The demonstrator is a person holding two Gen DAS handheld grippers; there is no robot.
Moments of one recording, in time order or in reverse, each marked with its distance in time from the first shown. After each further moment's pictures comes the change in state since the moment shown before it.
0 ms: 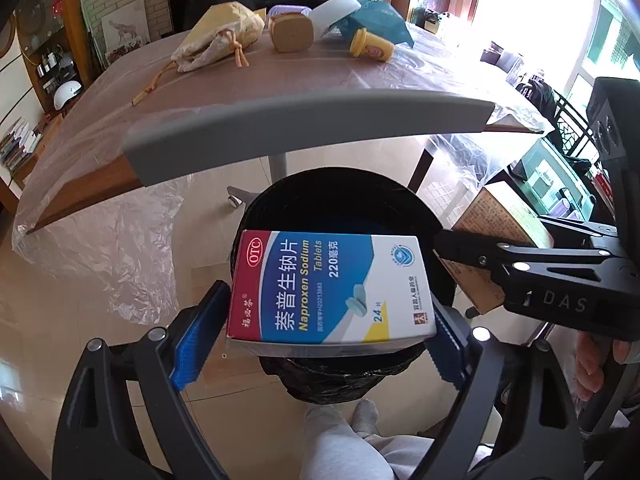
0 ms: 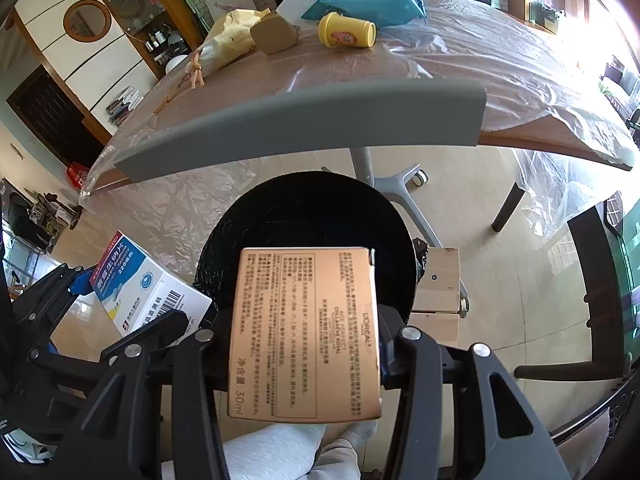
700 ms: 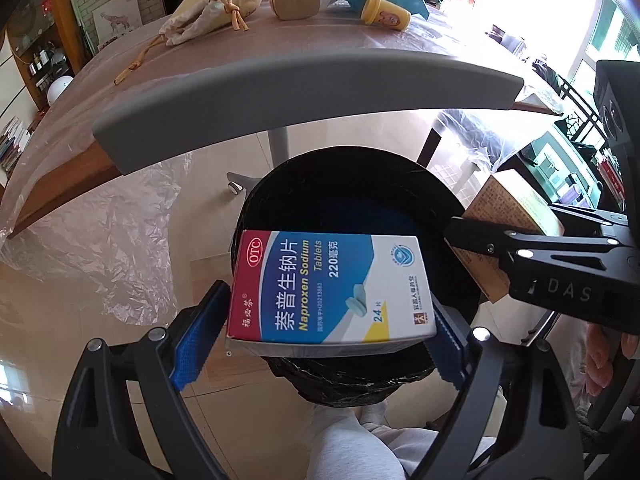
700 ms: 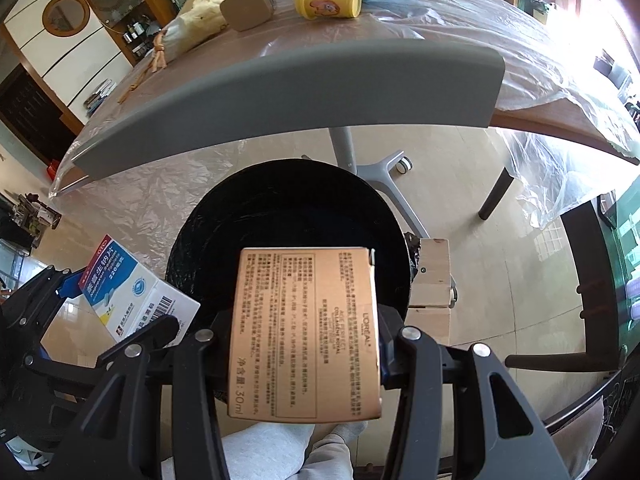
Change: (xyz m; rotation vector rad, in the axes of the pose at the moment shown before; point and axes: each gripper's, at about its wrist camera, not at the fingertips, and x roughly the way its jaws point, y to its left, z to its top) left arm 0.032 0.010 0.002 0.022 0.064 0.006; right arm 0.028 -0.008 0.005 0.028 0.043 -0.072
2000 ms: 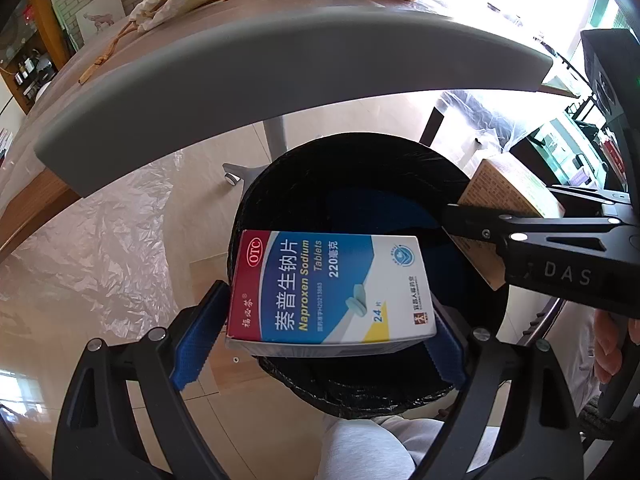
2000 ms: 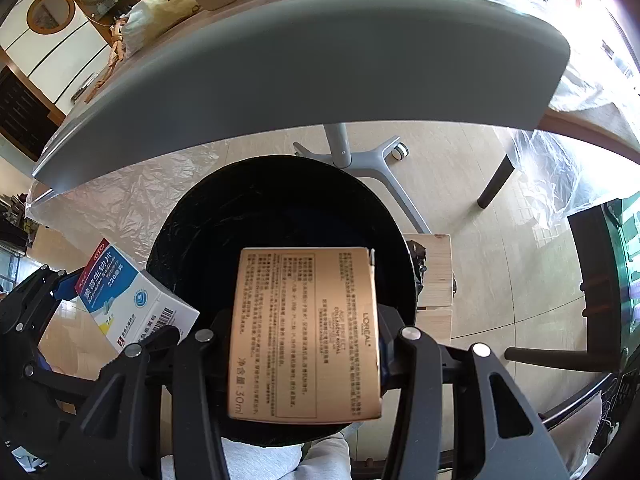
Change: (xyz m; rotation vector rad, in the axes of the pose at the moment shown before) left arm 0.030 0.002 0.016 0.052 0.065 0.005; right arm 0.021 -0.001 0.014 0.019 0.060 -0.022
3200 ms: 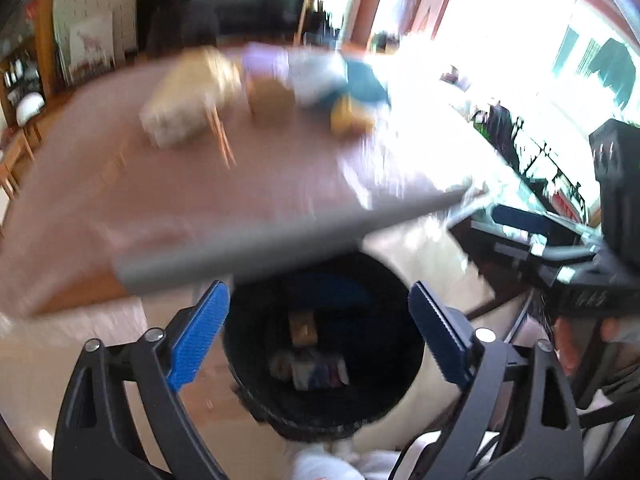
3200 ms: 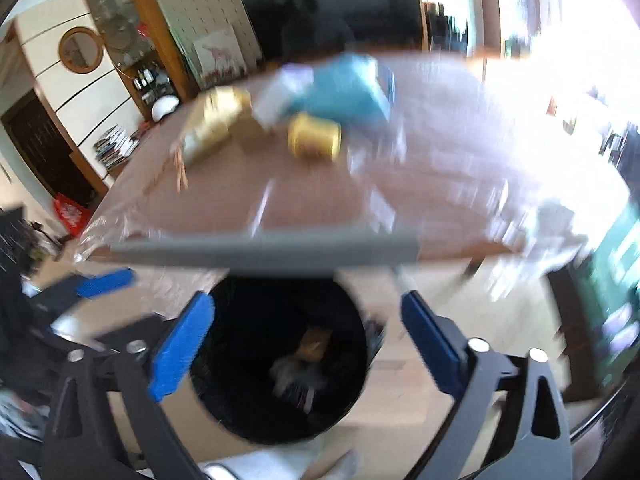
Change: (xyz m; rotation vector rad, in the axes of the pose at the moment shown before) left arm -0.095 0.026 0.037 -0.039 -0.252 -0.179; right arm -0.121 0.004 0.020 -0.062 -0.322 -0.024
